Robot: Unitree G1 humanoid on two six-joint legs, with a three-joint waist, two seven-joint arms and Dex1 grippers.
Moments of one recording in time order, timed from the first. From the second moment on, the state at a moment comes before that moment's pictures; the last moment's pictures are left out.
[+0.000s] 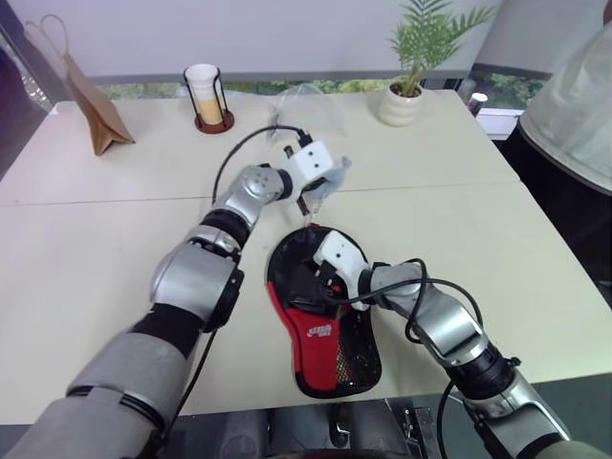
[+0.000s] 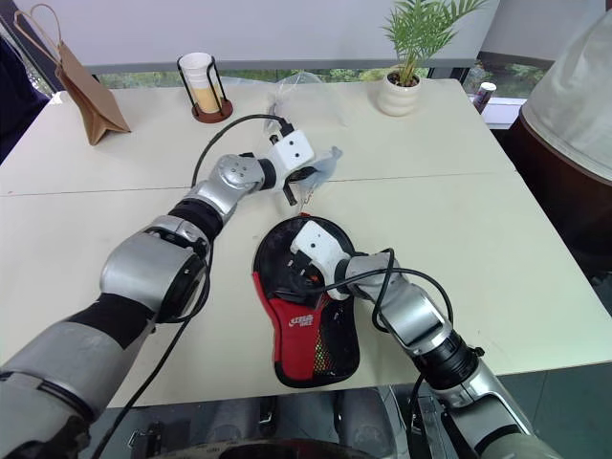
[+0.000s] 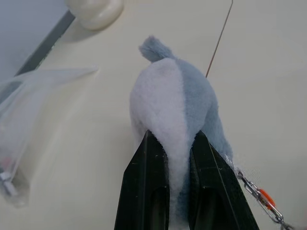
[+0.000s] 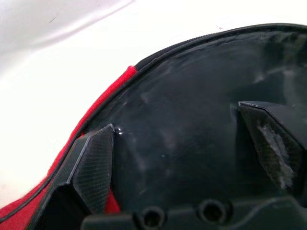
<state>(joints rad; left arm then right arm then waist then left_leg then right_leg) -1.31 0.08 -0.18 1.40 0.26 -0.29 -0.57 -0.39 -0.41 0.45 -0.33 0.06 0.80 0.73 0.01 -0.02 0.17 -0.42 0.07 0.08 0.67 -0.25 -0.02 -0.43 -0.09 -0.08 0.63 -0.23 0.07</state>
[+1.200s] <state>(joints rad) -1.34 0.13 0.14 1.34 0.00 -0.08 -1.18 -0.42 -0.44 0.46 -0.30 0.10 0.77 0.75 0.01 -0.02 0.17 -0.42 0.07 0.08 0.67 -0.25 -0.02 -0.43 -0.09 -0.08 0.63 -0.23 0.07</state>
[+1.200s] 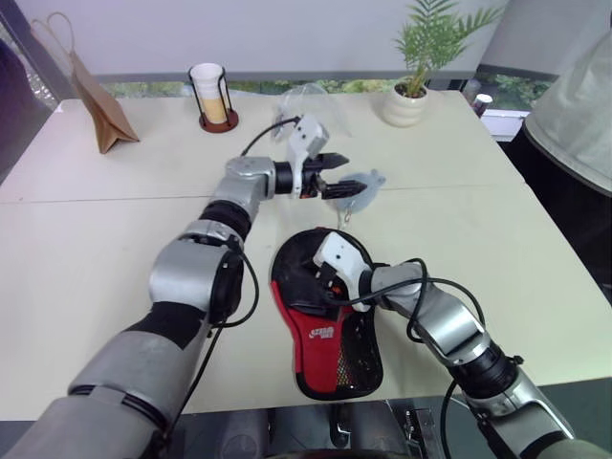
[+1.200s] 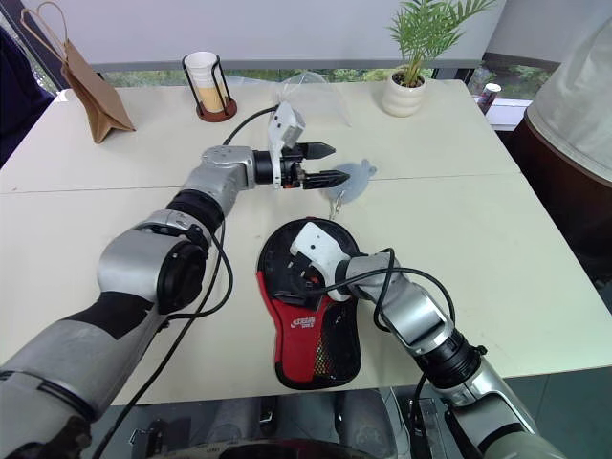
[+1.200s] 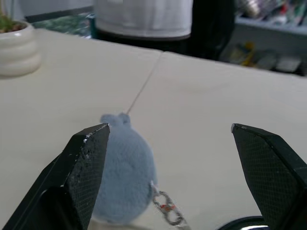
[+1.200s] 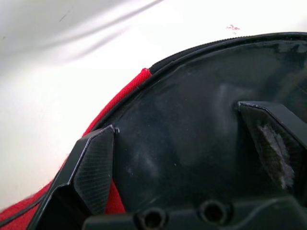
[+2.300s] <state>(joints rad) -0.68 0.31 -0.22 0.34 -0.11 0.07 -1.40 -1.12 -0.64 0.58 0.88 -0.39 -0.24 0.84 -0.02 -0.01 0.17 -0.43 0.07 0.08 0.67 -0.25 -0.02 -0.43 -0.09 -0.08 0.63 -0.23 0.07</state>
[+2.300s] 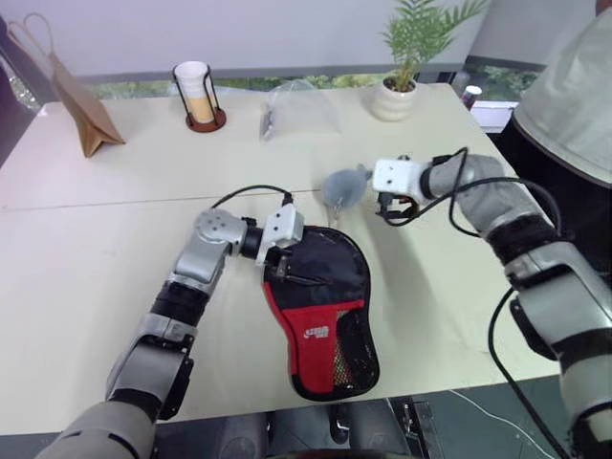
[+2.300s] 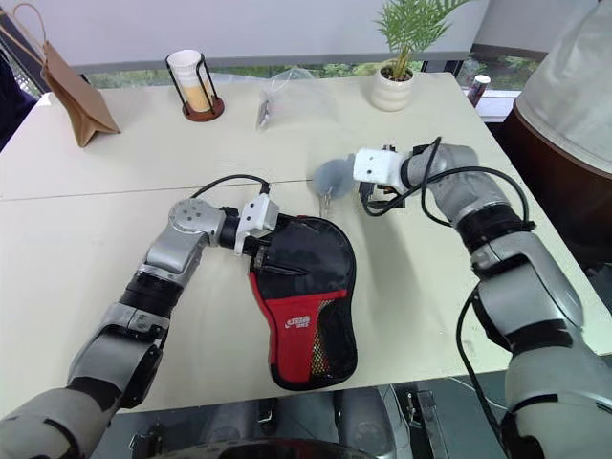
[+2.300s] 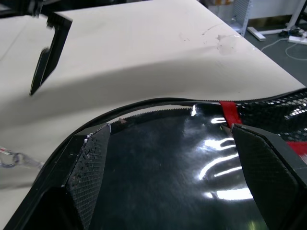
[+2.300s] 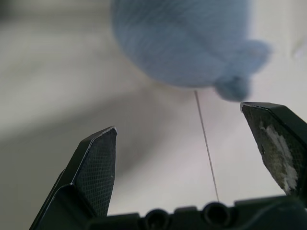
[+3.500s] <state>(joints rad) -0.55 0.37 -0.31 0.19 -0.12 0.24 -1.25 -1.35 -0.41 0.64 1.28 -0.67 -0.52 0.71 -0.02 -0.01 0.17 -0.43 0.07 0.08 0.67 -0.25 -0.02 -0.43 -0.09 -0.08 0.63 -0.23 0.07</state>
